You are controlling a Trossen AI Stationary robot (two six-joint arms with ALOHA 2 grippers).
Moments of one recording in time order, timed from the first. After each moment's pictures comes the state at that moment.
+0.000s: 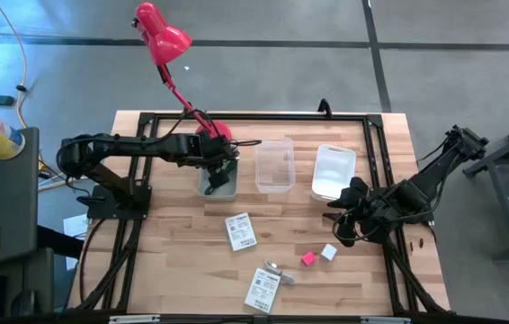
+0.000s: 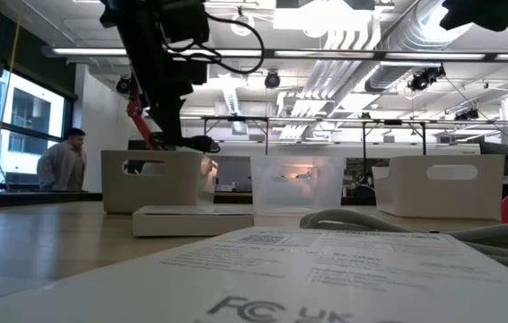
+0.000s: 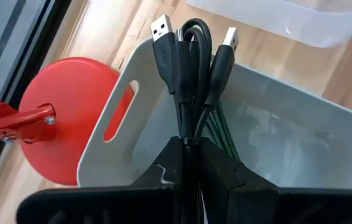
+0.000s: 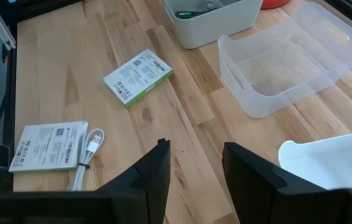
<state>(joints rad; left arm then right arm) 0.35 1.48 1.03 -0.72 -0.29 -0.12 0.67 1.06 0.96 -0.85 0.65 0.92</state>
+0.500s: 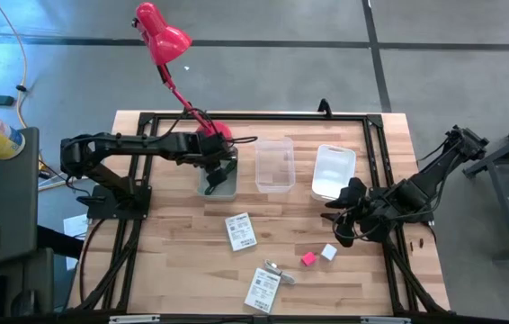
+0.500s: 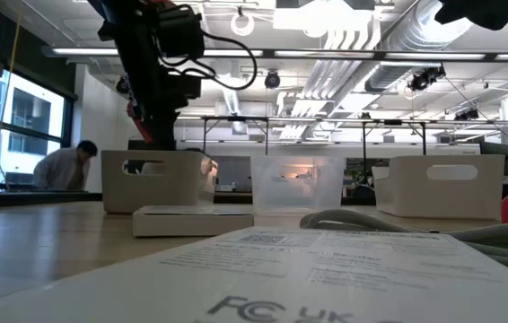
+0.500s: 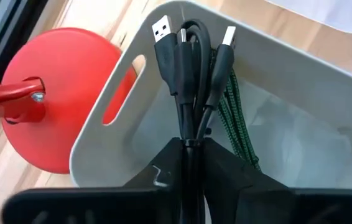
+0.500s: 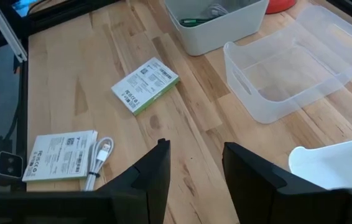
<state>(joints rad) 0.41 1.48 0.97 -0.68 -0.24 -0.14 0.67 1.06 0.96 -0.80 0.65 0.92</state>
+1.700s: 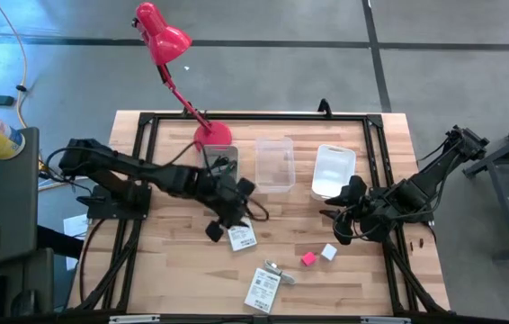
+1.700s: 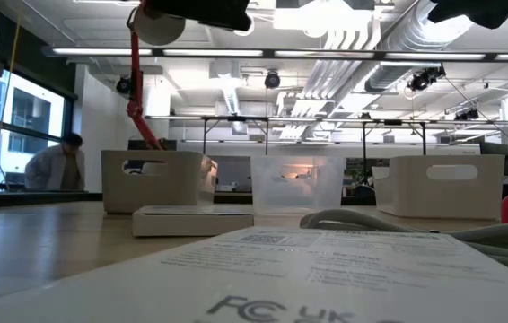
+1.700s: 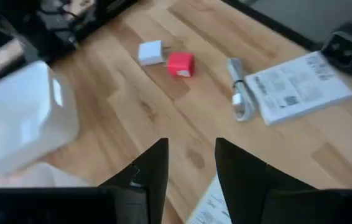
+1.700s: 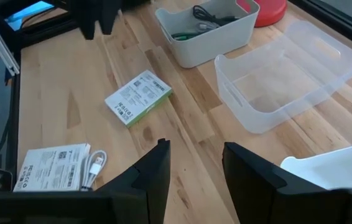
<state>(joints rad) -0.05 1.51 1.14 -0.33 0.14 0.50 0.67 1.06 0.96 -0.80 0.71 0.92</state>
